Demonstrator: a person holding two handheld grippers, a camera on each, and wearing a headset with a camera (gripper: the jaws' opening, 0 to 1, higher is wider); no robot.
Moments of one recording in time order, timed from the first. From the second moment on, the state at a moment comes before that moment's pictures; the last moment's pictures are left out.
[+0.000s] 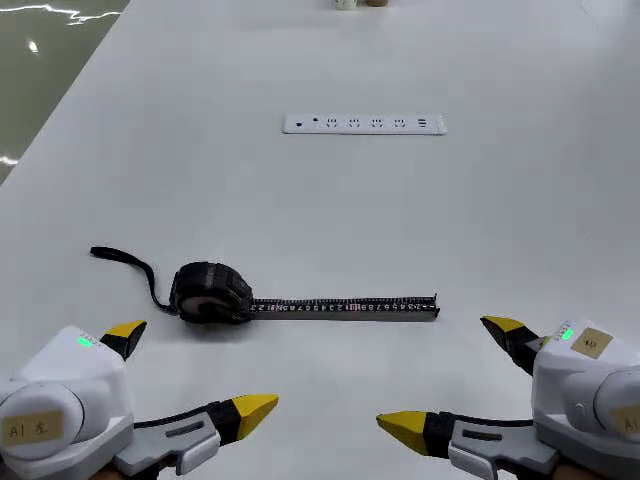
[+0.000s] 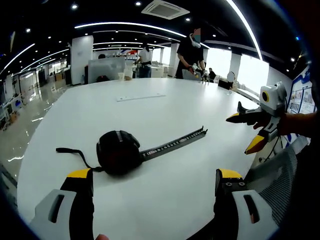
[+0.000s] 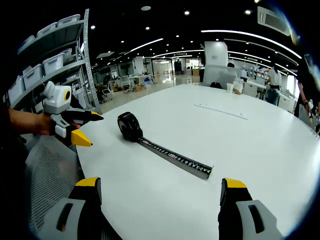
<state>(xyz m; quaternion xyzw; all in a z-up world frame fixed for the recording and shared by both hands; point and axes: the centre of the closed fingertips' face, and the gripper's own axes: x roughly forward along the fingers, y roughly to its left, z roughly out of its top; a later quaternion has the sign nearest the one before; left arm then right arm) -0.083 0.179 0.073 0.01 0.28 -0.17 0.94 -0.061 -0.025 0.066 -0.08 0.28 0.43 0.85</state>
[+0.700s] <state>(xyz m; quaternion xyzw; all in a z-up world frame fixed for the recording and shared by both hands) -0.068 0.185 0.067 0.00 0.29 -0.15 0.95 -0.048 -0.028 0.054 -0.10 0.29 0.45 0.84</state>
